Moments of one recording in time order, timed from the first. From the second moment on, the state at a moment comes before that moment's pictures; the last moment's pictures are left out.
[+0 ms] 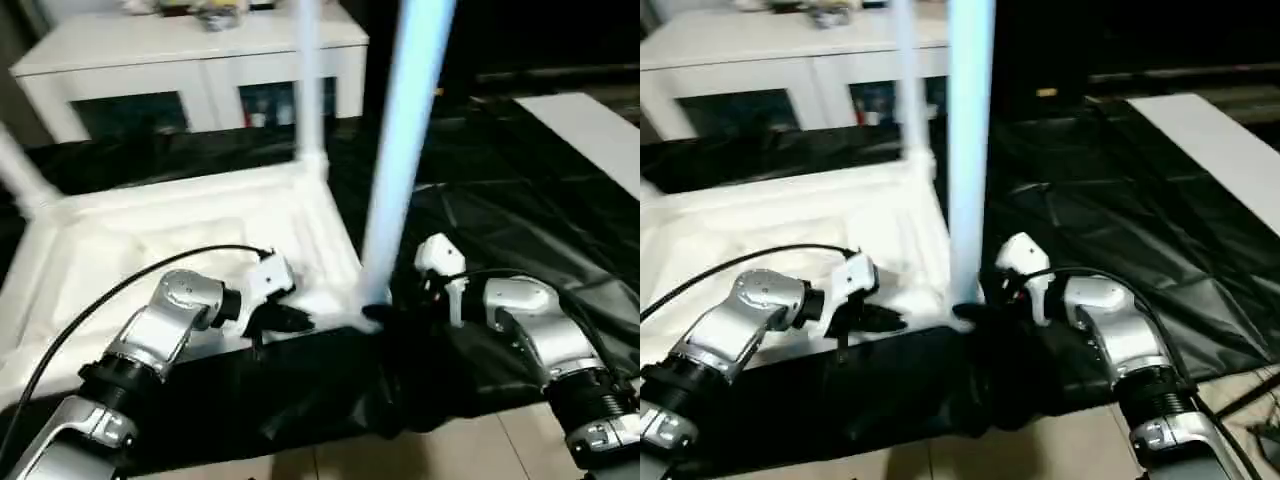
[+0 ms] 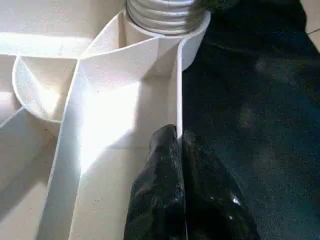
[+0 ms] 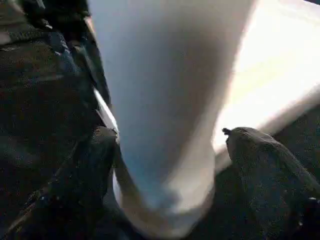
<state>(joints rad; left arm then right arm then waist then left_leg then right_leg) -0.51 0.45 -0.35 0.39 -0.05 0.28 -1.19 -0.47 -0.42 0.21 0.44 0.17 0.10 1.12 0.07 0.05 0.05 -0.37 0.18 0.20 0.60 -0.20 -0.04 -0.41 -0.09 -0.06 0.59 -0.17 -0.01</state>
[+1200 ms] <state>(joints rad) -0.65 0.19 -0.26 0.64 0.01 0.31 -0.70 -0.57 0.01 0.03 0.73 0.05 0.03 0.09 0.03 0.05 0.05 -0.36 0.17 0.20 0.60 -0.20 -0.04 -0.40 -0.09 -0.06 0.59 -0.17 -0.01</state>
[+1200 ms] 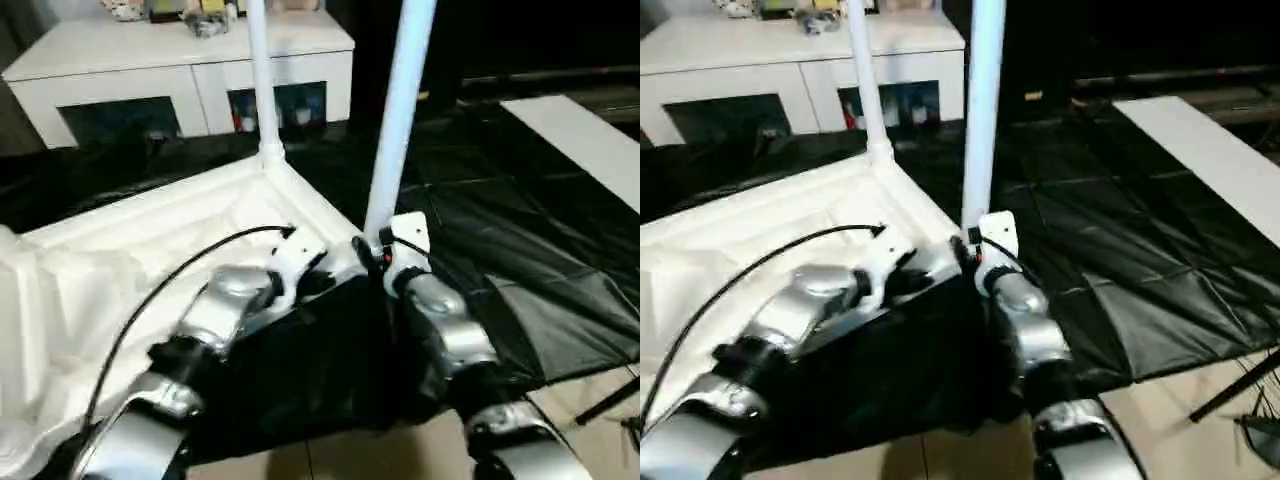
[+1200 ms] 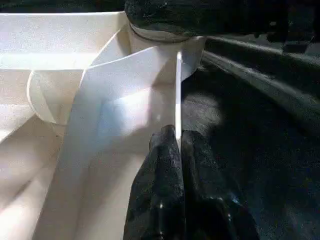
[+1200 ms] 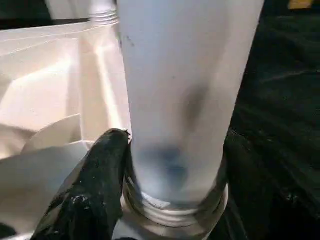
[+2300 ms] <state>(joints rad) -0.50 0.46 -0.36 0.36 -0.05 0.26 -1.20 -0.46 -0.44 0.22 0.45 0.16 0.10 1.15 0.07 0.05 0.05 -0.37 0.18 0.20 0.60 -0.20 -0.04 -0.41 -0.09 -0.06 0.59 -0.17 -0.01</state>
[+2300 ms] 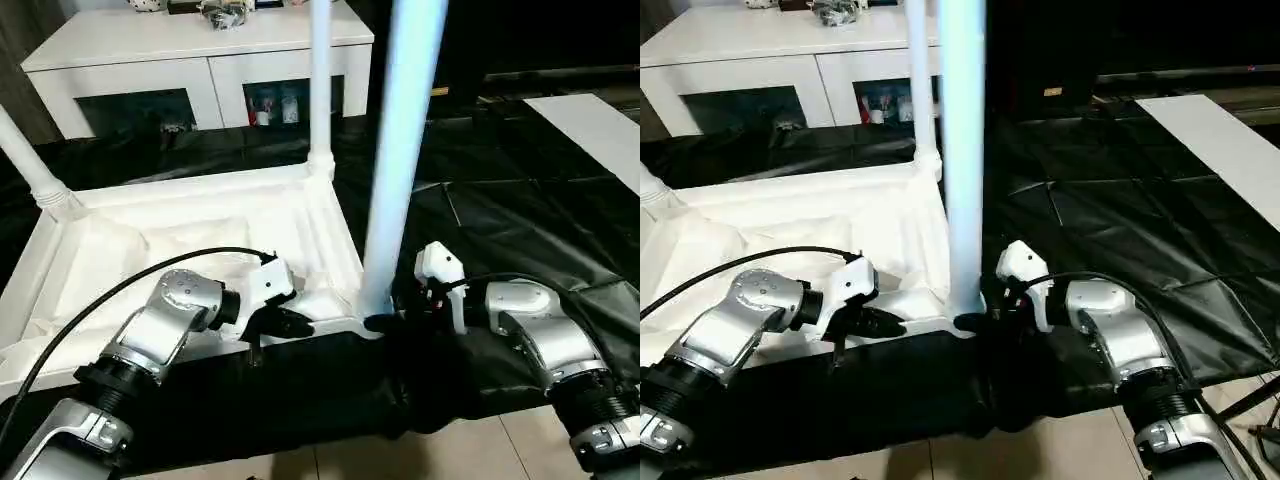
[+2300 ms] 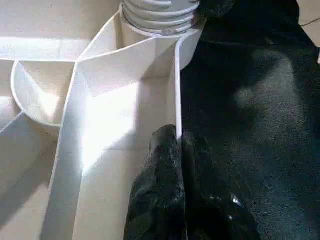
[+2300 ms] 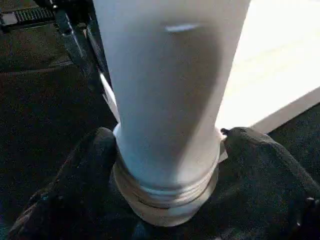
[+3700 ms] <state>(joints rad) -0.69 0.14 -0.28 0.71 0.06 0.24 -0.65 -0.60 0.01 -0.01 0.77 0.06 0.03 0.11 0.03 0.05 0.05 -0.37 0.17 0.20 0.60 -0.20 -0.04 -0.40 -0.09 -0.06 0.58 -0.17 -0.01</state>
